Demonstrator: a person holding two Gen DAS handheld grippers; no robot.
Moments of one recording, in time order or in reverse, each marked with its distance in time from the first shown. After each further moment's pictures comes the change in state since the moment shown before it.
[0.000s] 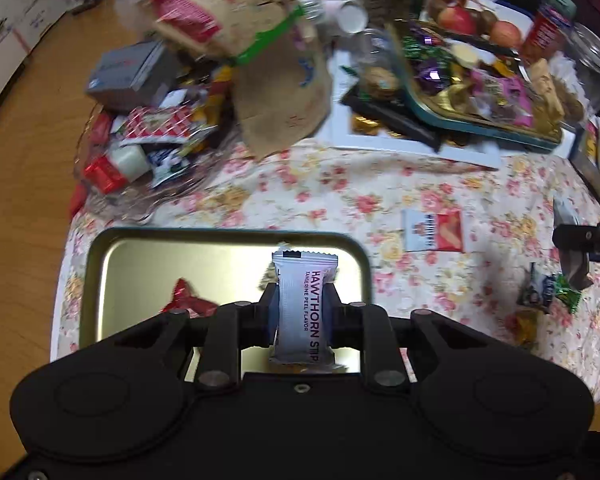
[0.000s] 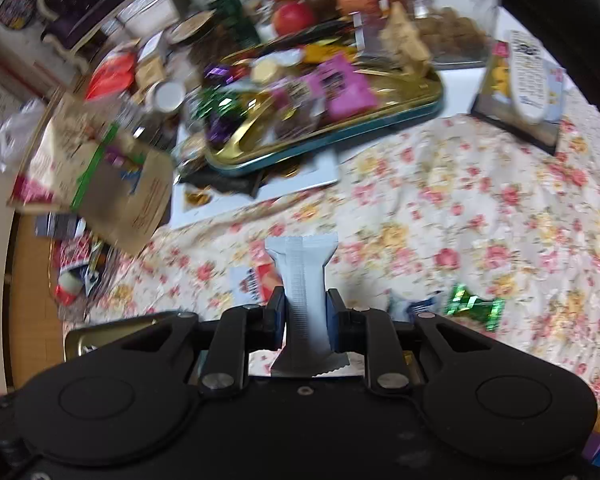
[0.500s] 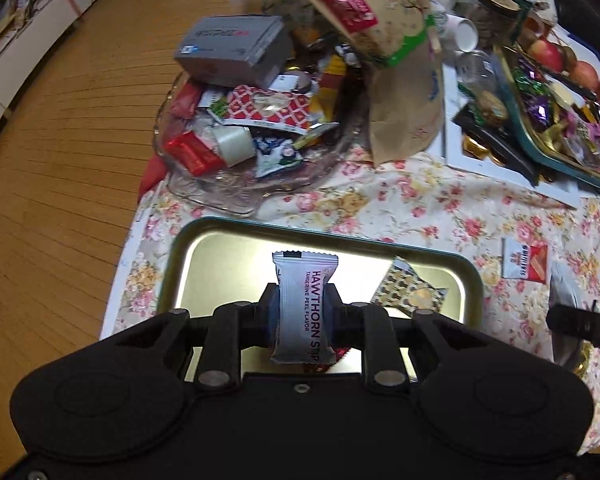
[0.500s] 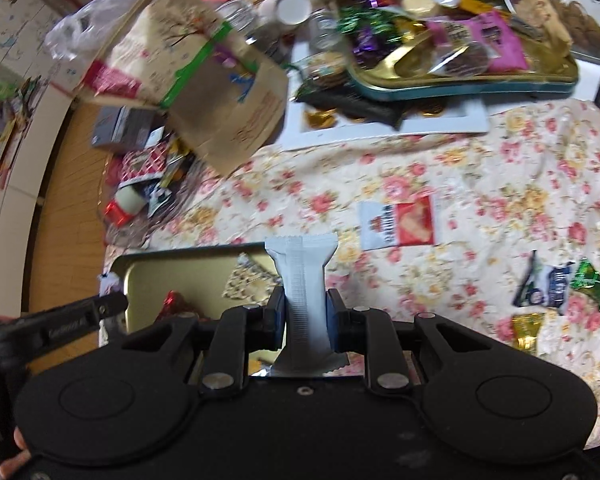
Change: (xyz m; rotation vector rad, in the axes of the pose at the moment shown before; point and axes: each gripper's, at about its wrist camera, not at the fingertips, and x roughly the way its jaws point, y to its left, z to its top) left arm 0.010 0.086 0.005 -0.127 0.005 0.087; right arm 0.037 0.102 -0.044 -0.161 0.118 0.121
